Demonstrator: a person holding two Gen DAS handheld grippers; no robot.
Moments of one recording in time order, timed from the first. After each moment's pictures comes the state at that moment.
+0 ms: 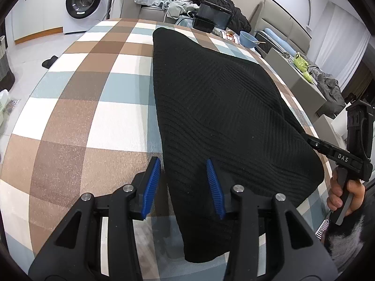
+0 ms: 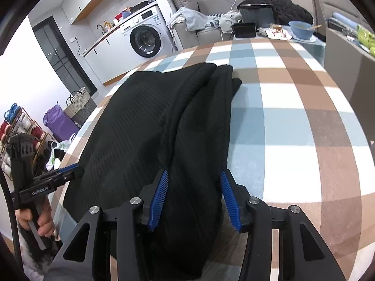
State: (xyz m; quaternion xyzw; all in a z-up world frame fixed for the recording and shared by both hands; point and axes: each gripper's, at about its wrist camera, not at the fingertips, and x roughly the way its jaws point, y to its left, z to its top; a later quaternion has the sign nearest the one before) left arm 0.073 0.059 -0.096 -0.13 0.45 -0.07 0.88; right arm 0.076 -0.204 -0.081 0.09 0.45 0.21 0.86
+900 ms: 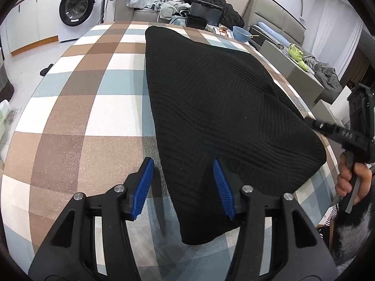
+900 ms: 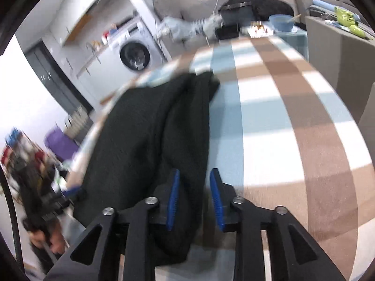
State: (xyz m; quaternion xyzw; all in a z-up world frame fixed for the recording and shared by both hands) left arm 0.048 0.048 -0.099 -0.10 0.44 -0.08 0.89; right arm 0.062 -0.234 -0.071 0.16 0.42 0.18 0.87
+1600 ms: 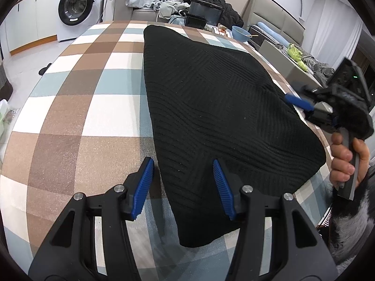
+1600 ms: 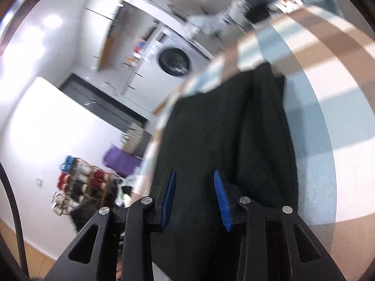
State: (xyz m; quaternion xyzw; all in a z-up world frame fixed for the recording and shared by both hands) left arm 0.051 0.047 -0.100 -0.10 0.44 -0.08 0.89; right arm 0.113 -0.205 -0.071 0.30 0.41 0.33 0.80
